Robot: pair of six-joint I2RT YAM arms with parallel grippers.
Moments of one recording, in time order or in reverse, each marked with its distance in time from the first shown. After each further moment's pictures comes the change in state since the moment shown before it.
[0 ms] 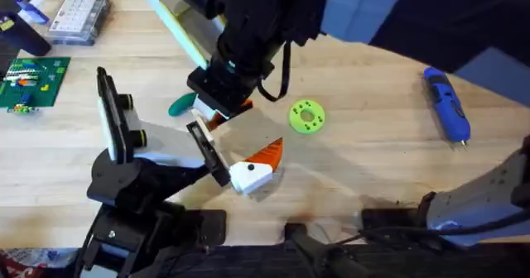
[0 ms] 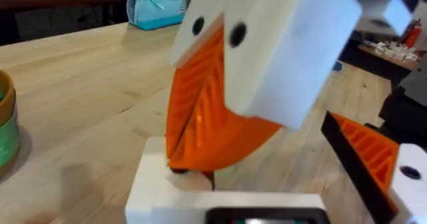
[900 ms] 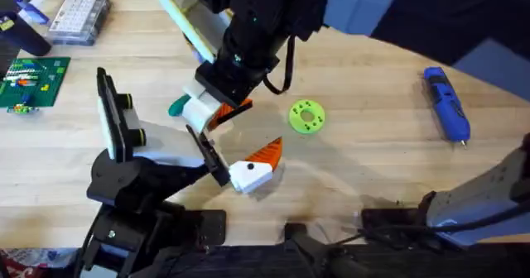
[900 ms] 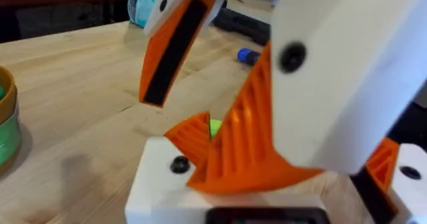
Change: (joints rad) left arm 0.000 0.000 0.000 0.000 -0.003 -0.010; right arm -0.023 0.004 0.001 -0.005 0.048 -0.014
